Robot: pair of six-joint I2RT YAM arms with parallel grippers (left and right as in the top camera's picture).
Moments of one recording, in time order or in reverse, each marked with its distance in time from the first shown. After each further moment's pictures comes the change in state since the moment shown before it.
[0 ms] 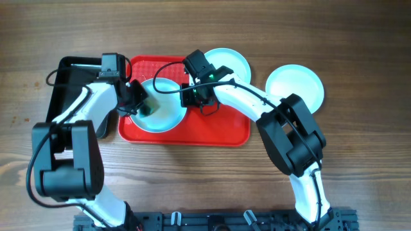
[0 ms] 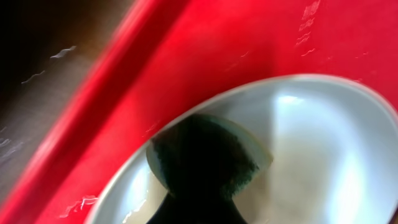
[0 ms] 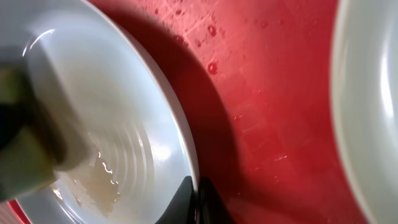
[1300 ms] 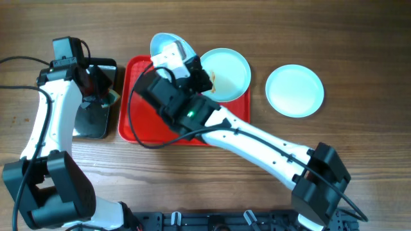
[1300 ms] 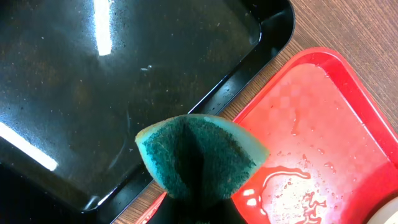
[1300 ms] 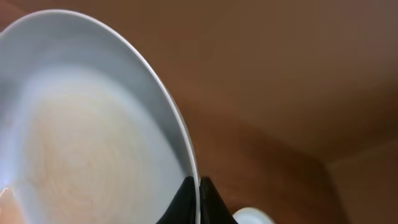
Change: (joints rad) left arm 0.178 -0.147 0.165 -0.183 -0.111 0.077; right arm 0.338 -0.321 0.031 0.093 1.415 -0.547
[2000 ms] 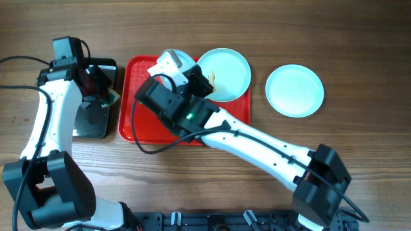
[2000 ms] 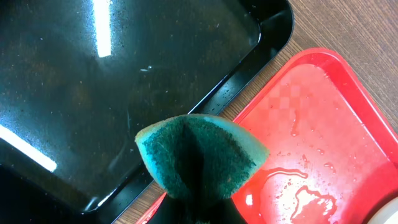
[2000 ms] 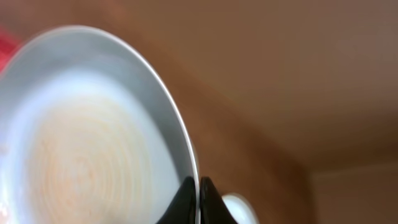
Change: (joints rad) left arm 0.000 0.000 0.000 0.002 0.000 0.003; right arm -0.004 -0.008 0.002 -0.211 -0.157 -0.022
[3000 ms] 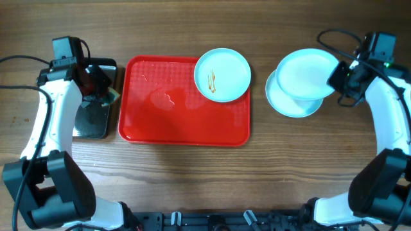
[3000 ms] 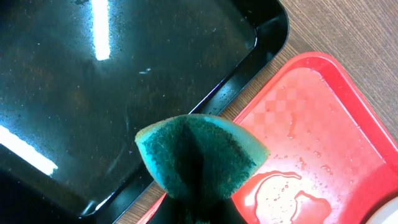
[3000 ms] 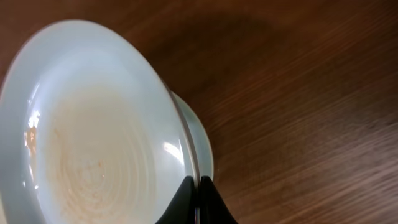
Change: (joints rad) left arm 0.000 0.000 0.000 0.013 0.002 0.000; right arm -1.249 -0.216 -0.326 -0.114 -0.969 0.300
